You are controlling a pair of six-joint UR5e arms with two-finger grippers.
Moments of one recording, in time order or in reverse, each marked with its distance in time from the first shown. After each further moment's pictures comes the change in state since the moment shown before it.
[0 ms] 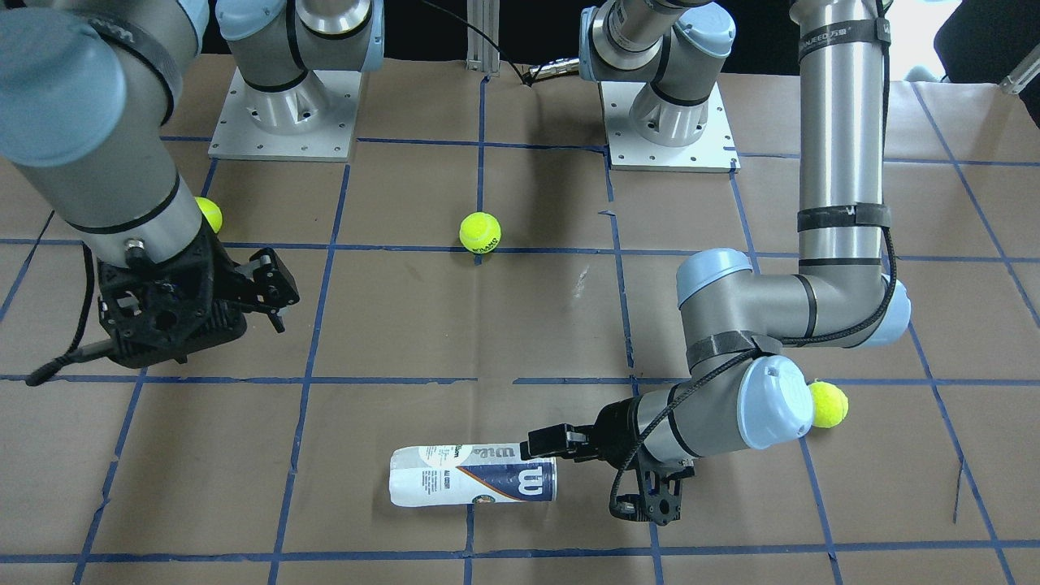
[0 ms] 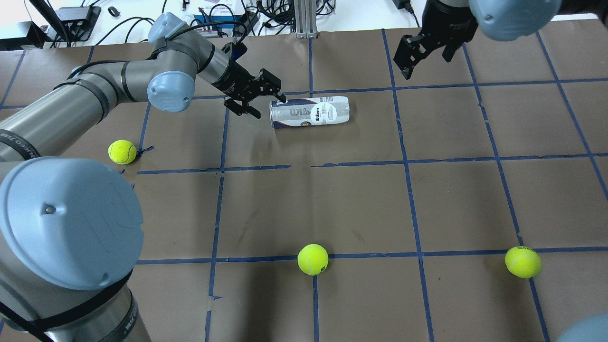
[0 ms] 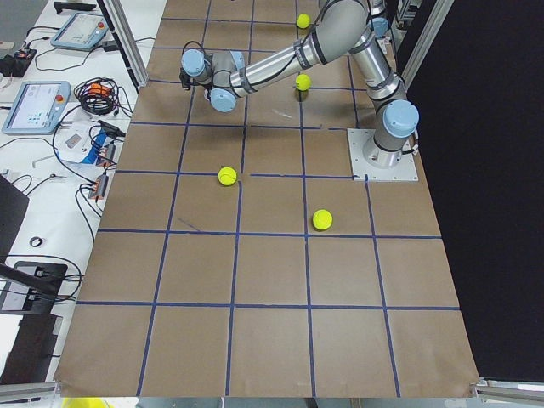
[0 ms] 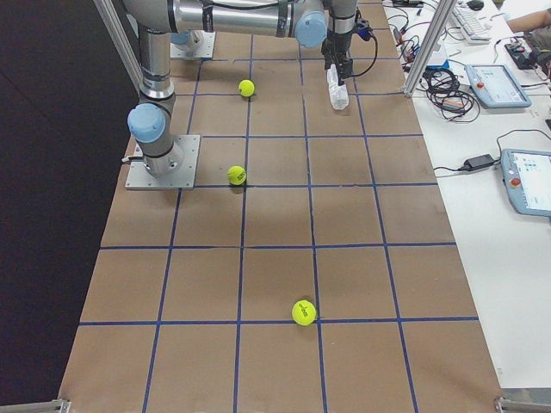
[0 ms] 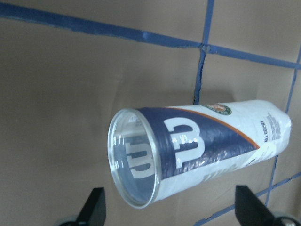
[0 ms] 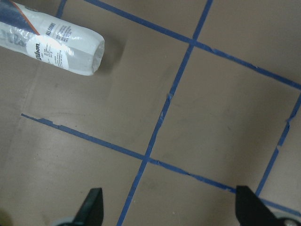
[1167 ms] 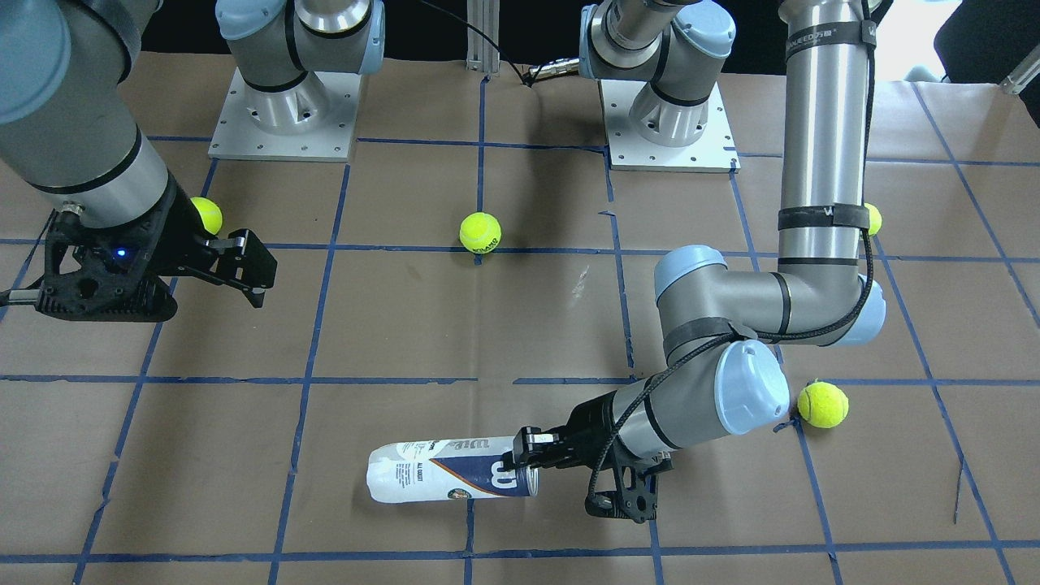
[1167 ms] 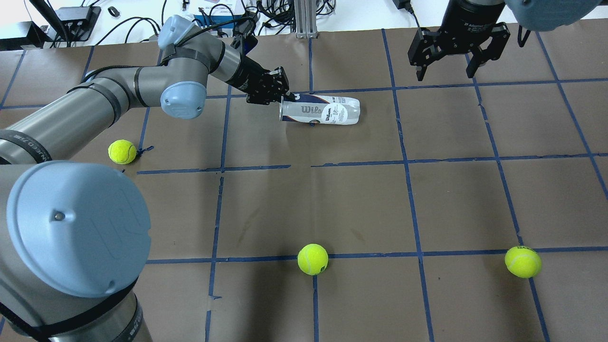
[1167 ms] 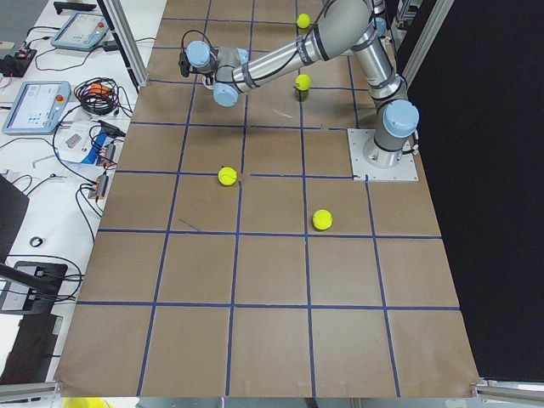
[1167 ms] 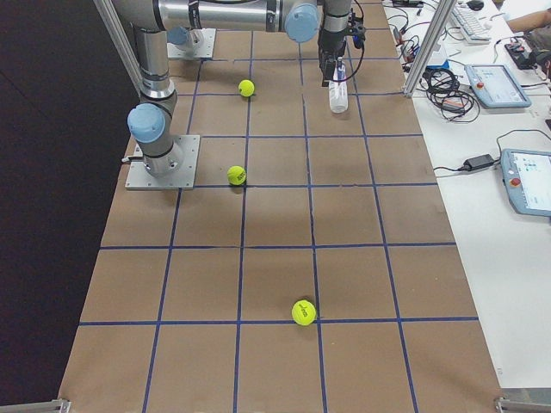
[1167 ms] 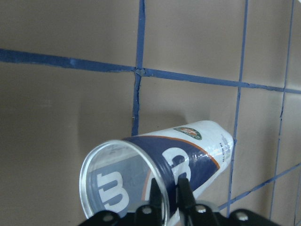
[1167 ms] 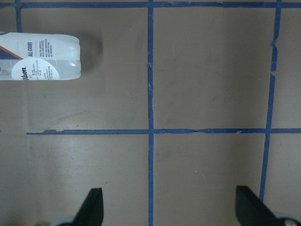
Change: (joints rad) left arm -0.043 0.050 -0.024 0.146 -0.058 -0.102; right arm -0.021 -0.043 0.003 0.087 -0.002 0.322
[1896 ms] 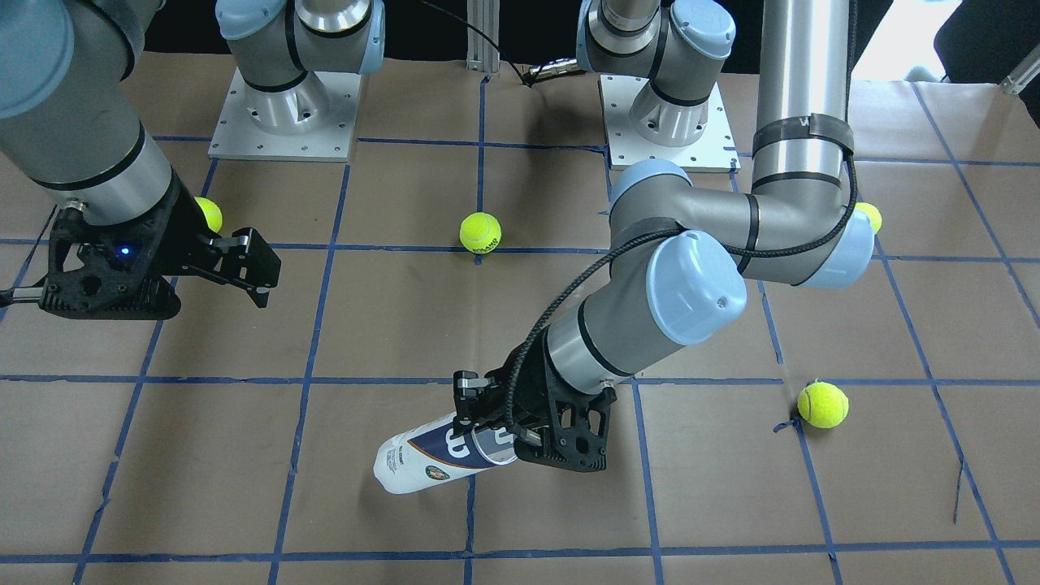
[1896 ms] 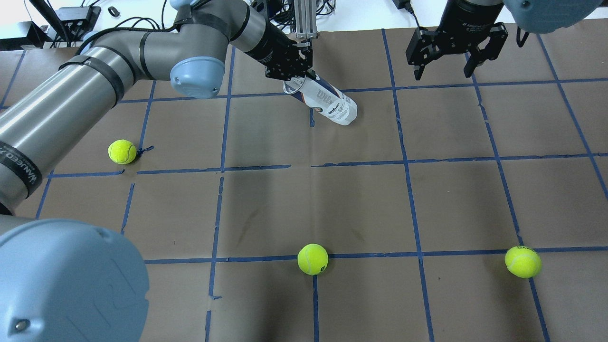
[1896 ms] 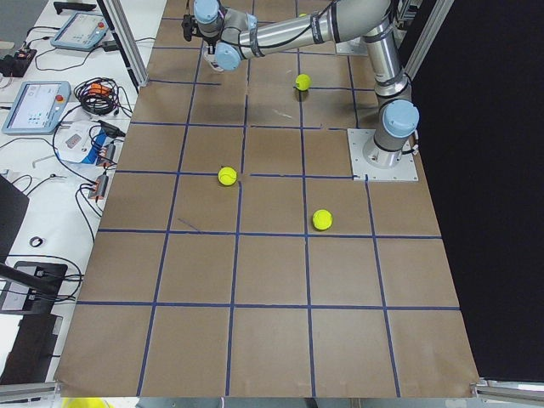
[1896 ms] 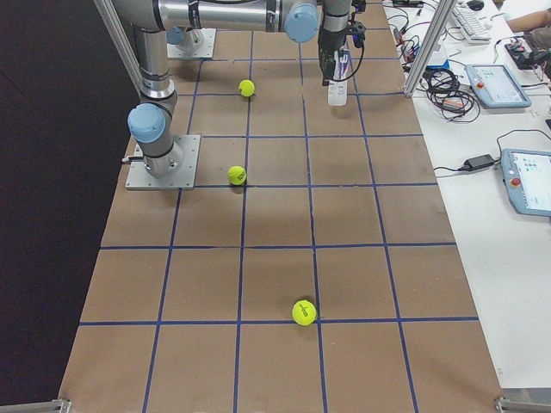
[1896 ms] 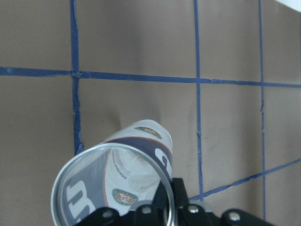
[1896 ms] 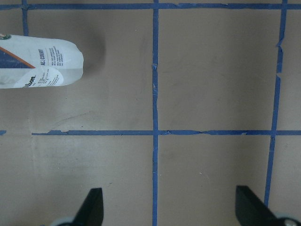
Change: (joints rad) left arm -0.136 0.076 0.125 -0.094 0.184 -0.073; right arm 0.003 -0.002 0.007 -0.009 0.015 -0.002
